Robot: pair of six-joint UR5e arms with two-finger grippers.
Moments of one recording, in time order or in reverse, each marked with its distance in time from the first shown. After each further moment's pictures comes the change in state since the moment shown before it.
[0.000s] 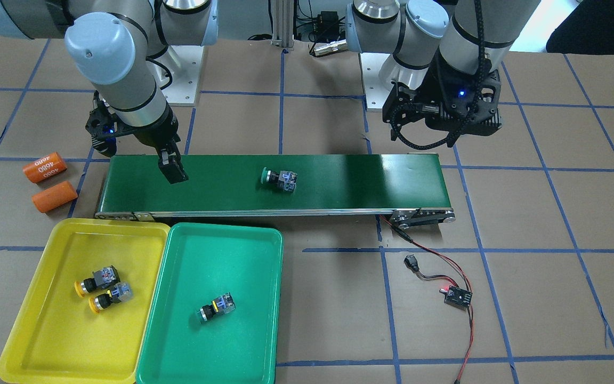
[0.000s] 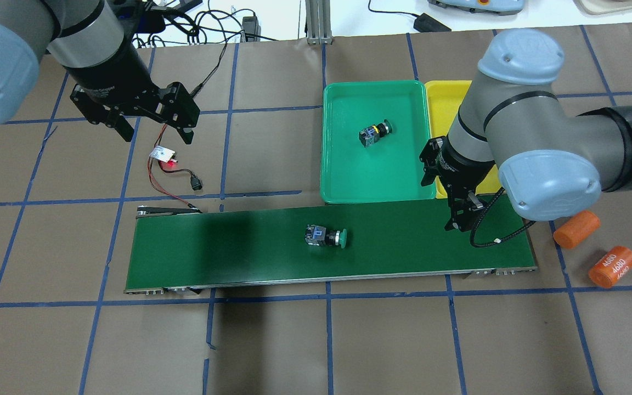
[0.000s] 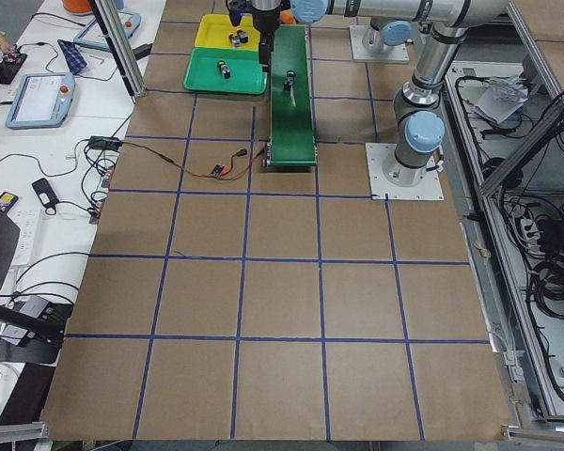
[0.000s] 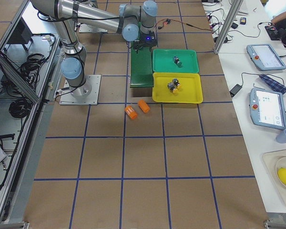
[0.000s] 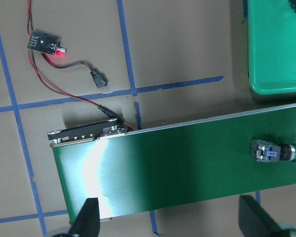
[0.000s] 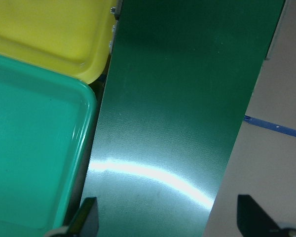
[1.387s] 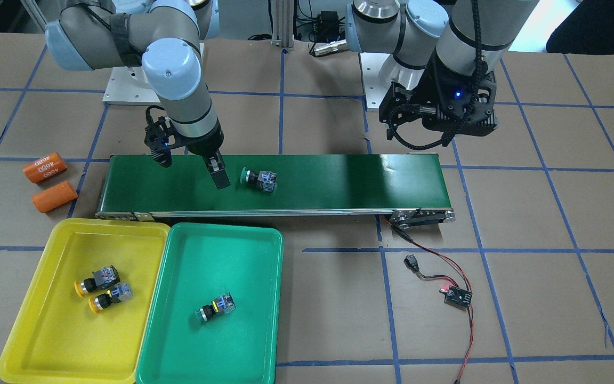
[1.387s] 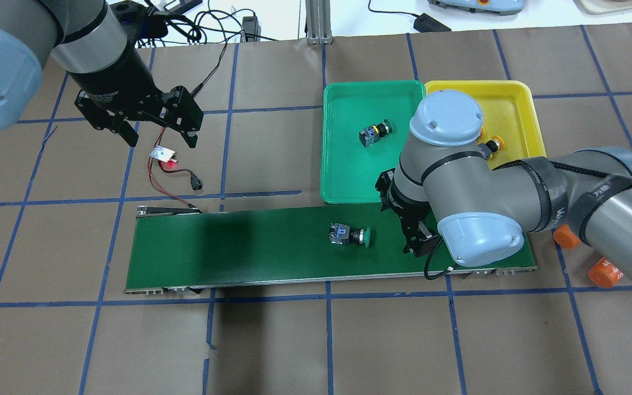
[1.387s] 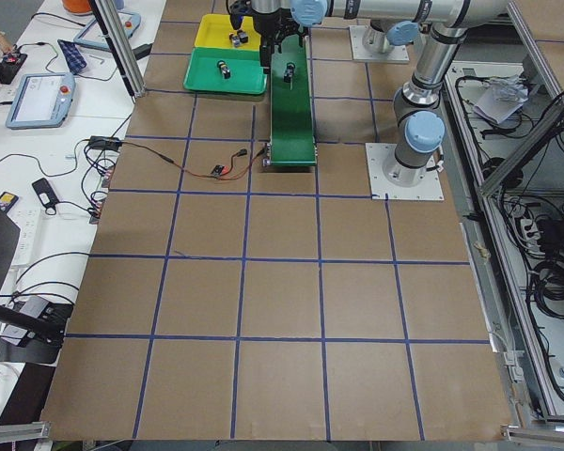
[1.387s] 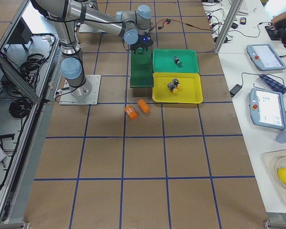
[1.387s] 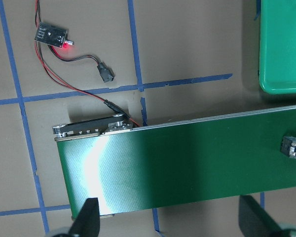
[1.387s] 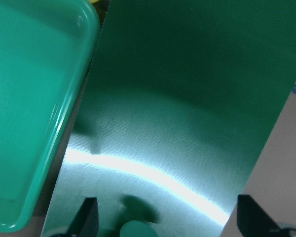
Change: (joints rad) left arm -0.003 0.007 -0.019 0.000 -0.031 -0.008; right arm 0.152 0.071 0.105 -0.216 -0.001 0.067
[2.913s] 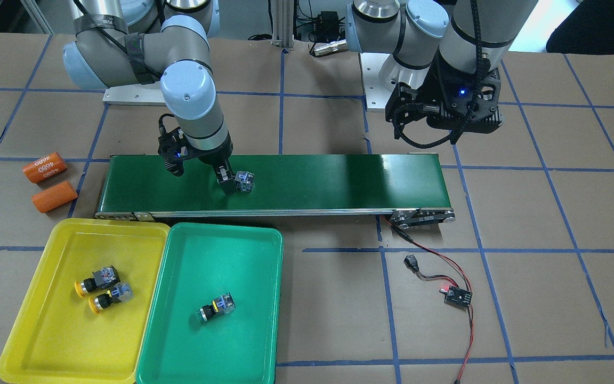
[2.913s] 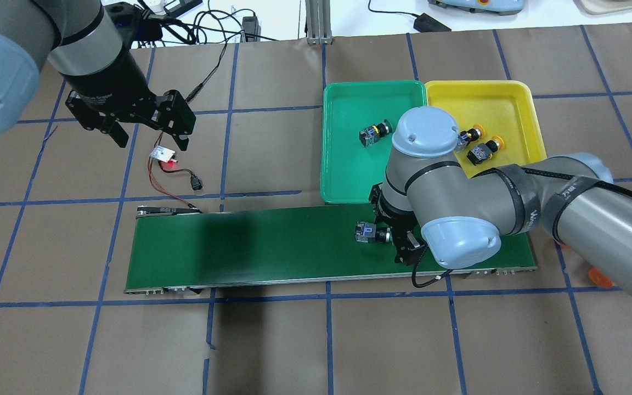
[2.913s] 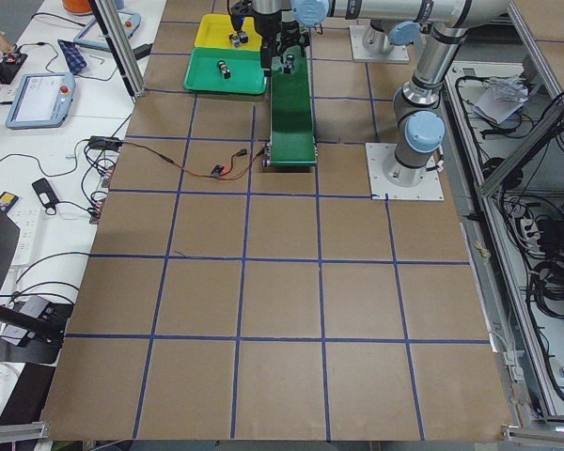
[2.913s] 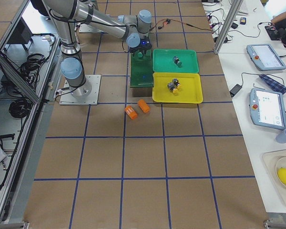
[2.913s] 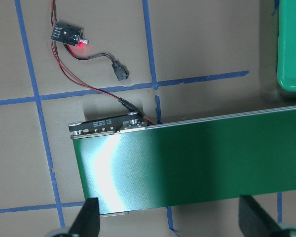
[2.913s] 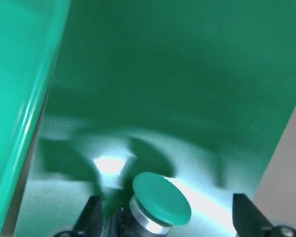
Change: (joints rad) left arm 0.001 0.009 -0.007 0.001 0.044 0.005; right arm 0.024 0.062 0.007 -0.016 -0.007 0.037
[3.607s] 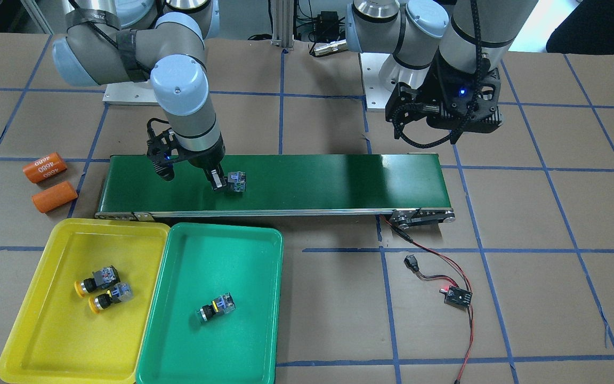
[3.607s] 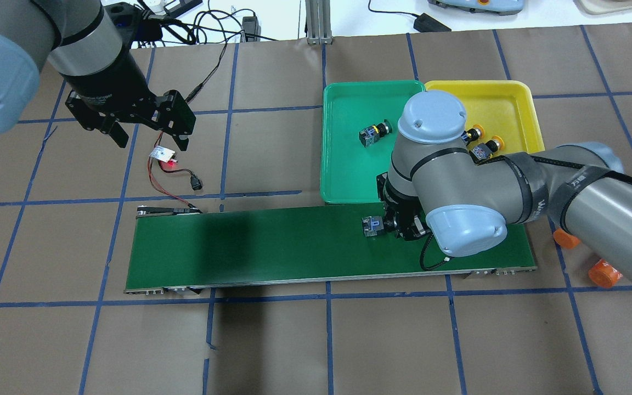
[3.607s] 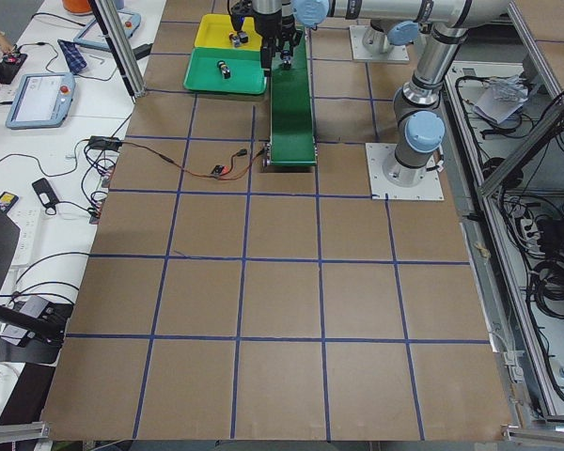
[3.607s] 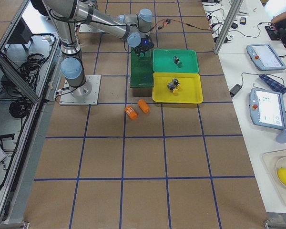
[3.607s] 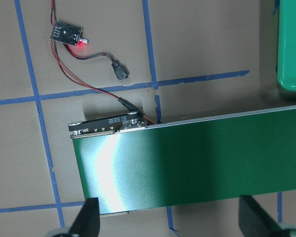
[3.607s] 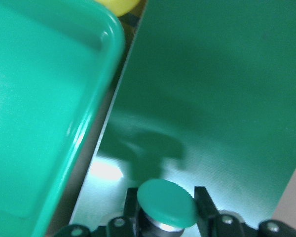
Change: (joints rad) left arm 0.000 0.000 0.000 0.000 0.000 0.000; right arm -0.024 -0.007 -0.060 -0.012 -0.043 -0.069
